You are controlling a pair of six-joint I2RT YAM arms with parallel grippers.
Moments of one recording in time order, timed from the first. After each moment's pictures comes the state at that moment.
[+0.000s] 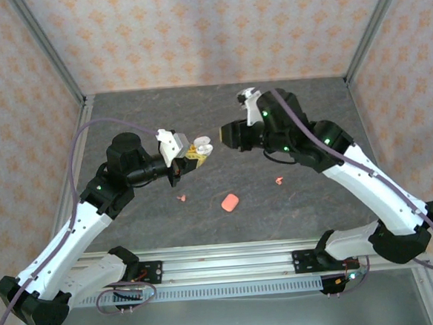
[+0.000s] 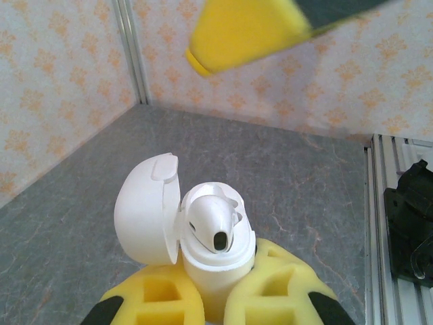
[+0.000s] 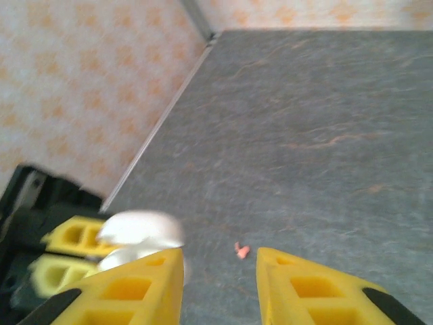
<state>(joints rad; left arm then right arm) -0.50 0.95 0.98 -0.30 0.58 0.19 0.81 1.29 1.65 -0.88 -0.04 0.52</state>
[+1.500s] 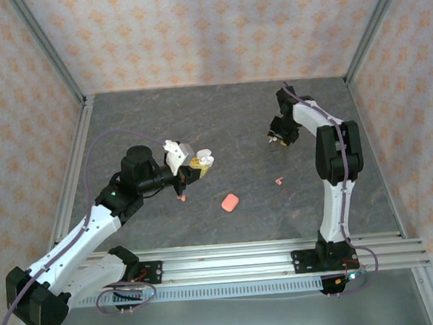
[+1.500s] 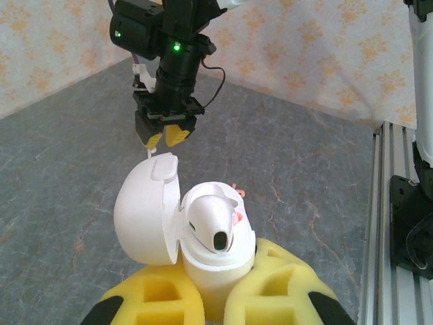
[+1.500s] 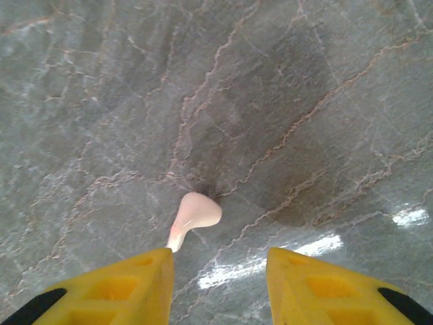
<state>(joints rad) -0.51 0.95 0.76 -0.14 0.53 0.08 0.14 2.11 1.62 -0.85 -0.11 0.67</state>
